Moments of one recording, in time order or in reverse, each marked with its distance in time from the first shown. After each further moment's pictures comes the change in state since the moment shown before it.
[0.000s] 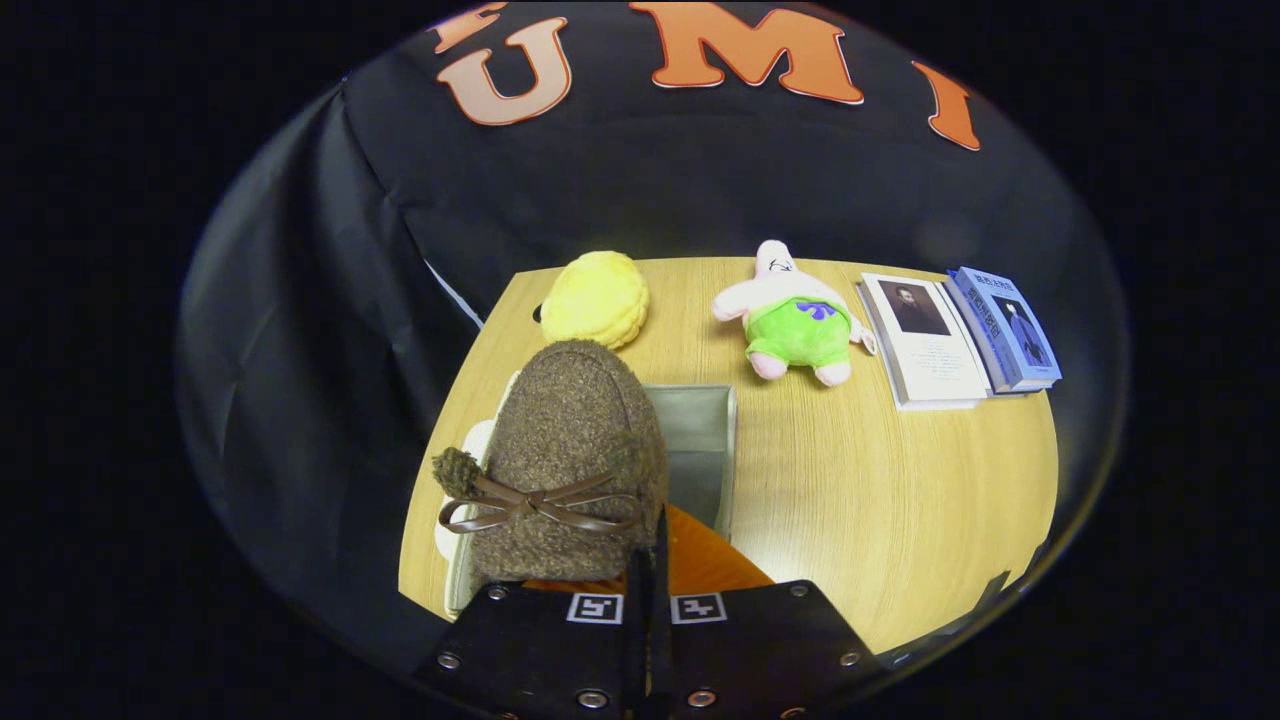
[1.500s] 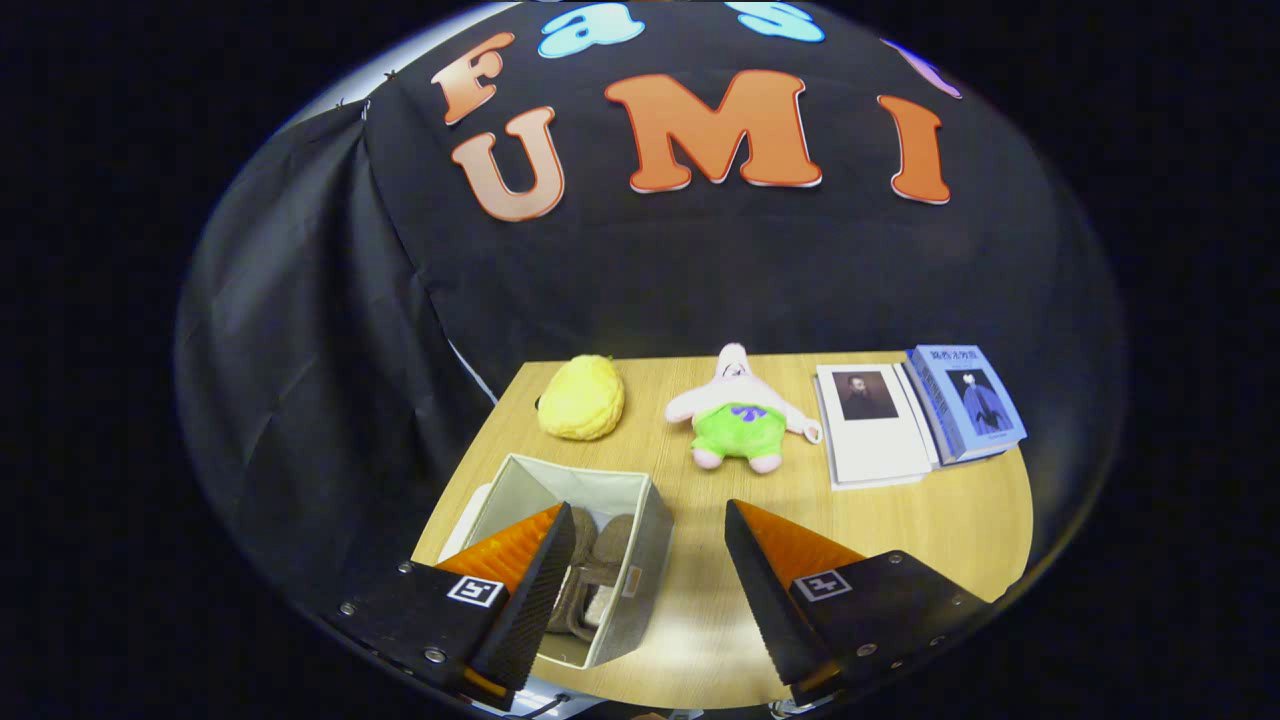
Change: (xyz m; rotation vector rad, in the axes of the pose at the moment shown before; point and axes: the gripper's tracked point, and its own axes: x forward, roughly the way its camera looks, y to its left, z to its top) arm -0.118 -0.092 0.080 -0.010 -0.344 0.076
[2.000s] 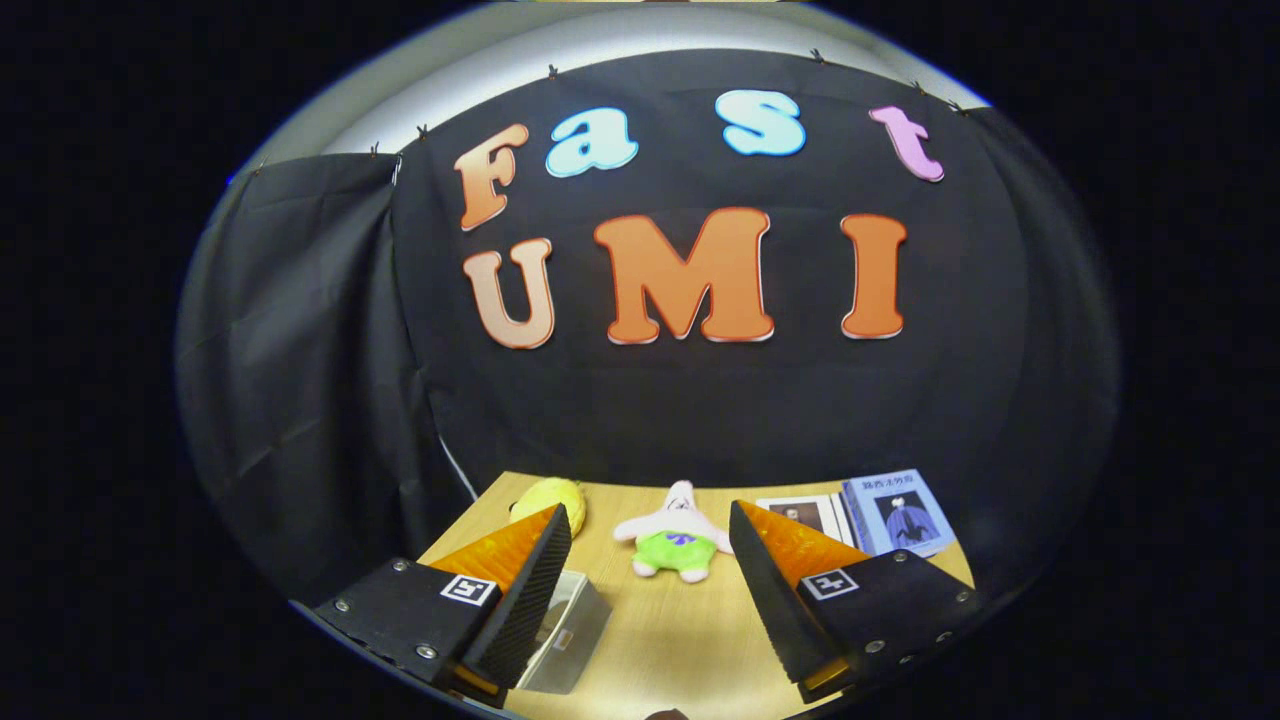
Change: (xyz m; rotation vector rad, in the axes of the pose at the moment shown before) arm -0.084 -0.070 0.108 -0.071 -0.398 -0.050
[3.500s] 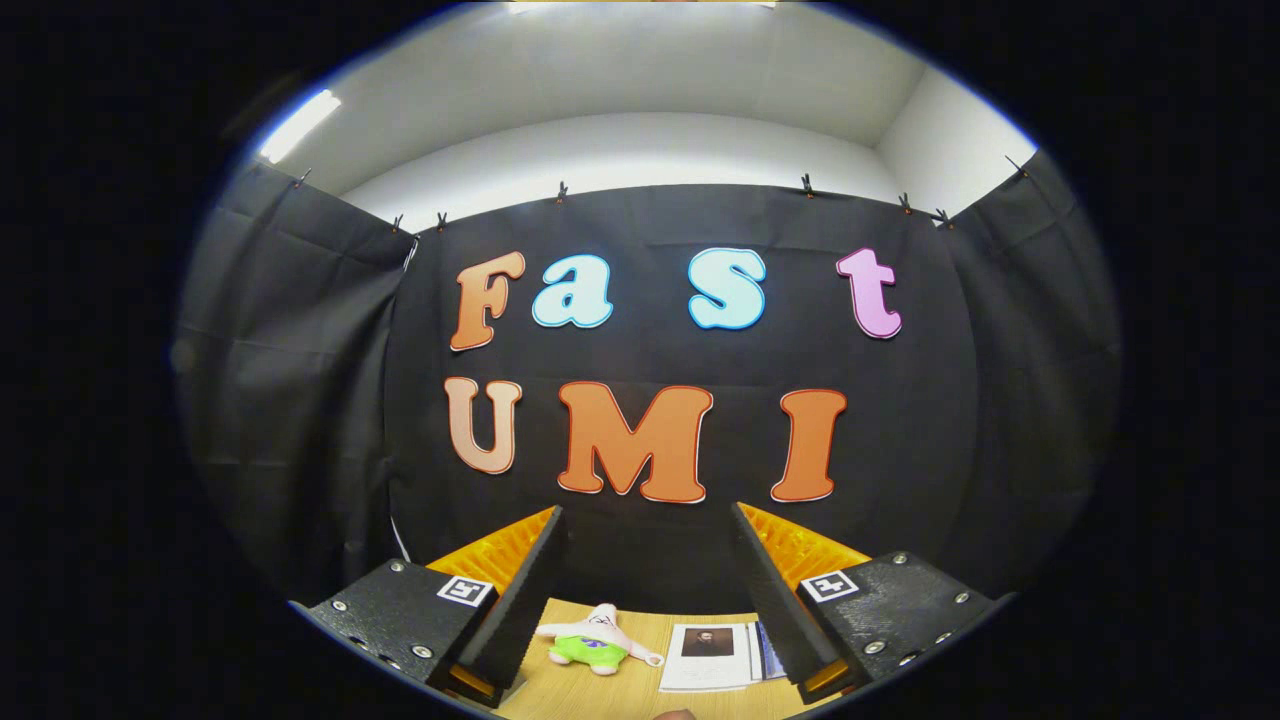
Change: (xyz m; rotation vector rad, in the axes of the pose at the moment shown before) arm -0.074 -0.050 0.130 -0.110 -0.387 -0.082
